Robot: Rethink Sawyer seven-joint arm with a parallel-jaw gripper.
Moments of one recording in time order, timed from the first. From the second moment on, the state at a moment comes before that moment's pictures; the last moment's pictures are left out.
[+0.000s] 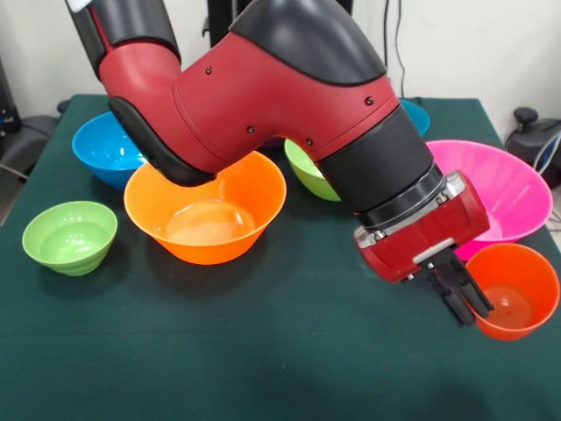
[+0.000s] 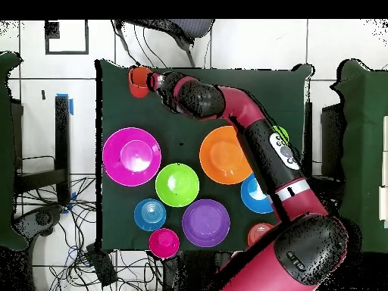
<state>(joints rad) -0.78 -0.14 1.07 1.31 -0.52 0.52 1.67</state>
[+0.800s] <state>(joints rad) -0.81 -0.09 1.13 1.31 -0.60 0.52 1.30</state>
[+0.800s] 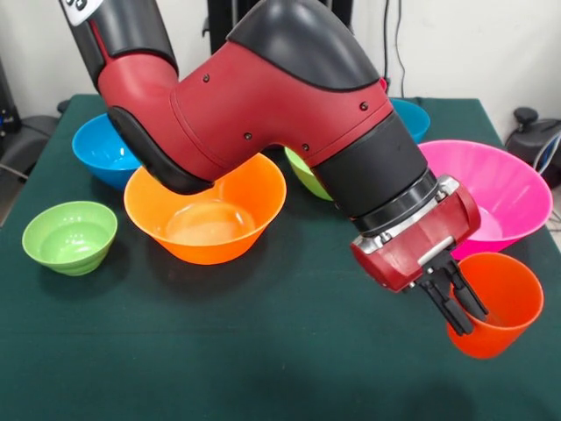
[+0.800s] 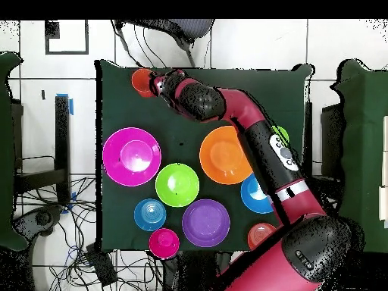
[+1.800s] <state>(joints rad) -0.82 -0.08 1.13 1.31 -0.64 0.52 1.26</state>
